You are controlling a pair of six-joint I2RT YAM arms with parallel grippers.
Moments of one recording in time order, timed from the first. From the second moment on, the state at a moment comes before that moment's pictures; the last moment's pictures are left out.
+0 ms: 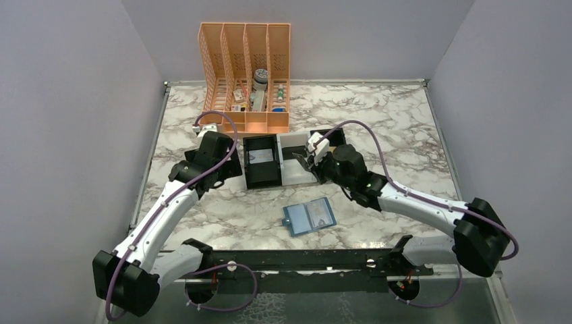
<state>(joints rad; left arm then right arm) -0.39 1.04 0.91 -0.77 -0.33 -0.53 0.81 1.24 0.72 0.17 -0.01 -0.08</state>
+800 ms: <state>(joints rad) -0.39 0.97 0.83 -0.69 -0.47 -0.42 0.81 1.76 0.97 0.29 0.14 -0.86</state>
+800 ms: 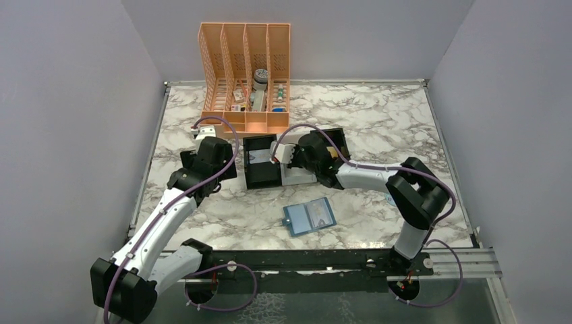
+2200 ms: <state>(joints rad) -0.36 0.97 0.83 -0.69 -0.50 -0.41 0.76 1.94 1.11 0.20 0.11 -0.96</state>
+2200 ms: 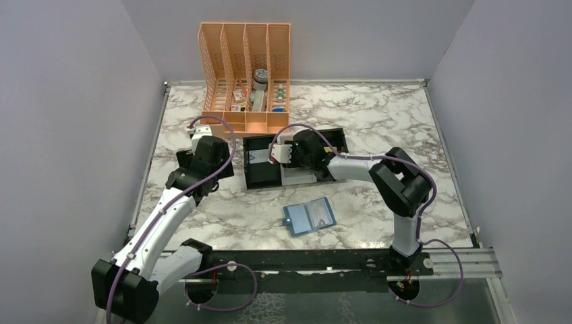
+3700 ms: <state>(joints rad) -0.89 1.15 0.70 -0.12 0.21 -0.80 0.74 0.89 0.42 -0.08 0.04 0.61</state>
